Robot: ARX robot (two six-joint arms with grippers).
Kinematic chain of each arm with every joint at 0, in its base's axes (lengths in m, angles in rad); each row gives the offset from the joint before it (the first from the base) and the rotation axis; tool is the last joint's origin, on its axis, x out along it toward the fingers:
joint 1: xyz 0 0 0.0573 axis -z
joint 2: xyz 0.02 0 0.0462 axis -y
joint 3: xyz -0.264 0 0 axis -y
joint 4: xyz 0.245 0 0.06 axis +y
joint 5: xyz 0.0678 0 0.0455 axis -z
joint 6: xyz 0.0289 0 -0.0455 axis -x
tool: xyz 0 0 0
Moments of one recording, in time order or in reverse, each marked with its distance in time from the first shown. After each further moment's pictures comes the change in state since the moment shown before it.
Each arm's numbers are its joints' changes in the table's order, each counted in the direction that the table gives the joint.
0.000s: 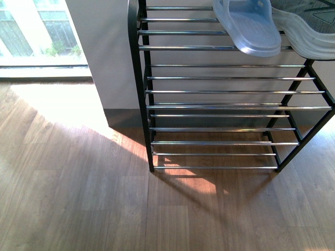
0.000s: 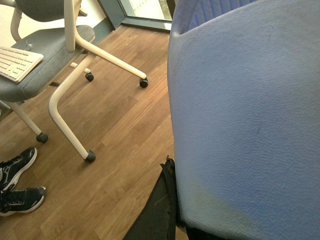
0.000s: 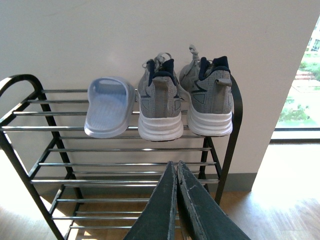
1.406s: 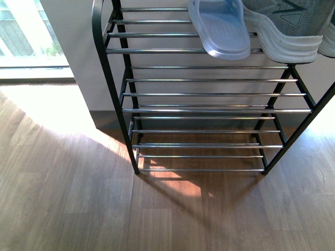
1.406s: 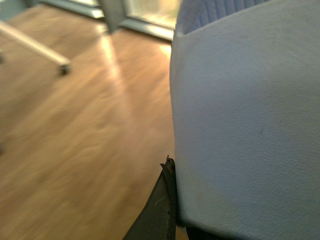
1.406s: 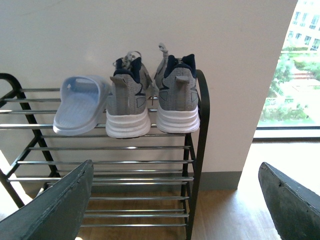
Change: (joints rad) left arm 0.009 0.033 -0.058 -0.471 0.286 -0.198; right arm 0.000 0.322 0.000 0.328 0.004 0.000
